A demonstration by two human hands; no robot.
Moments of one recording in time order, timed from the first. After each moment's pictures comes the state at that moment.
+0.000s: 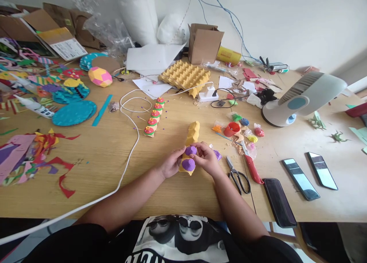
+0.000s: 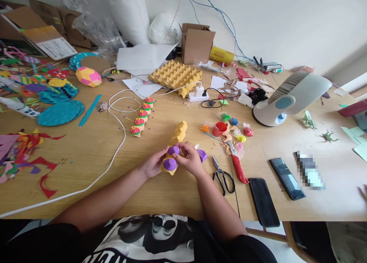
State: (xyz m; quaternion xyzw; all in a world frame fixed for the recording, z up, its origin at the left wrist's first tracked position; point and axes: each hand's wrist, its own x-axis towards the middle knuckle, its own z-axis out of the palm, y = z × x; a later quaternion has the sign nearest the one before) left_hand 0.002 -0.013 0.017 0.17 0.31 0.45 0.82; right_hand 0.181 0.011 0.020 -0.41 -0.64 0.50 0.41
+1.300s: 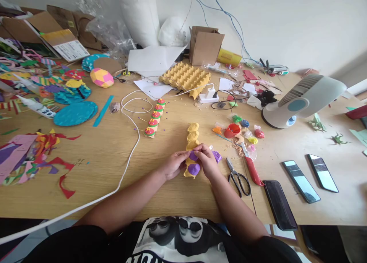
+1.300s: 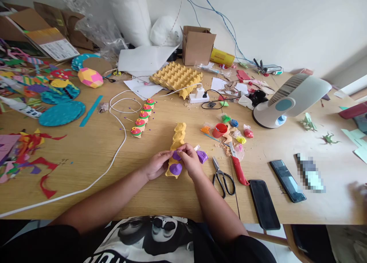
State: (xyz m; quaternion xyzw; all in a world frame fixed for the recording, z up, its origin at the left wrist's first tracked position) left_hand 0.010 -0.015 0.012 0.20 0.33 0.45 0.81; right_hand 0.168 0.006 0.024 -0.46 -0.44 0.64 0.42
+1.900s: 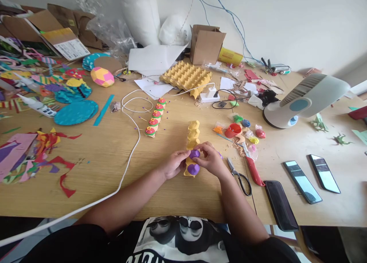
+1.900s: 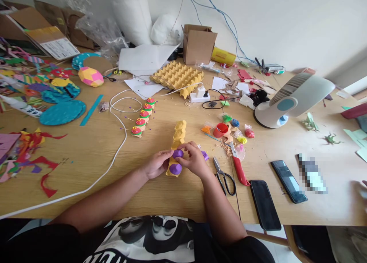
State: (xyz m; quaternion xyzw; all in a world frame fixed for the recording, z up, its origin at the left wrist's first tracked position) left_hand 0.006 -0.013 0.011 0.22 0.31 0.44 0.82; right_hand 0.195 0.014 0.042 -0.44 -0.72 0.42 0.33
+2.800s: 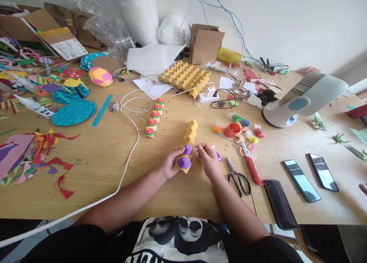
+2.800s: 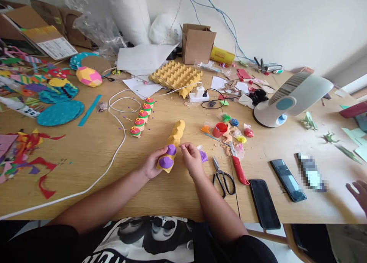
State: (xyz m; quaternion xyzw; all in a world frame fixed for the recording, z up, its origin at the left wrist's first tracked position) left_hand 0.001 -0.012 0.015 0.13 0.35 0.50 0.78; right_hand 0.172 0.009 0.020 -0.50 -0.48 0.55 0.46
